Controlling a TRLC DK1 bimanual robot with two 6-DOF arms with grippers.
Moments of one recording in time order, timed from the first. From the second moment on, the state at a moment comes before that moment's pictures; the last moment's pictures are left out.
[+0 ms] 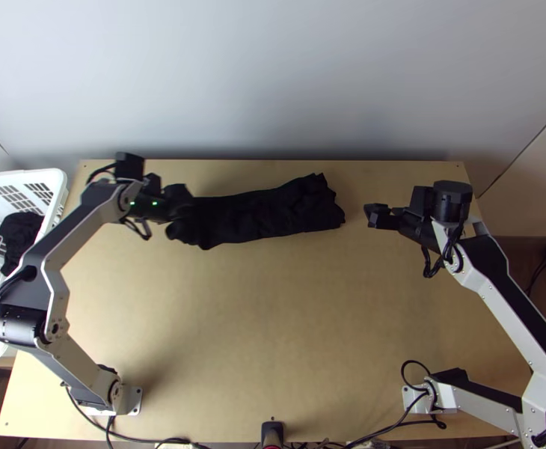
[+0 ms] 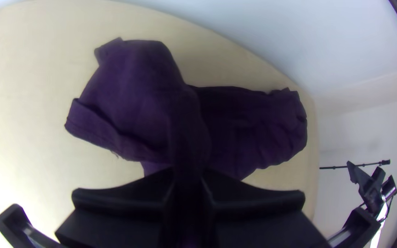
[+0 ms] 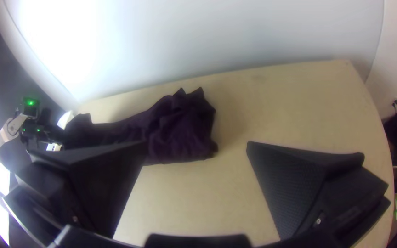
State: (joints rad) left arm -0.10 1.76 1.41 -0.64 0.42 -0.33; right arm 0.22 1.26 1.02 -0.36 -0.18 0.34
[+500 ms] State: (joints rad) left arm -0.31 1.91 1.64 -0.67 0.35 -0.40; right arm 0.22 1.19 0.93 -0.35 -0.18 0.34
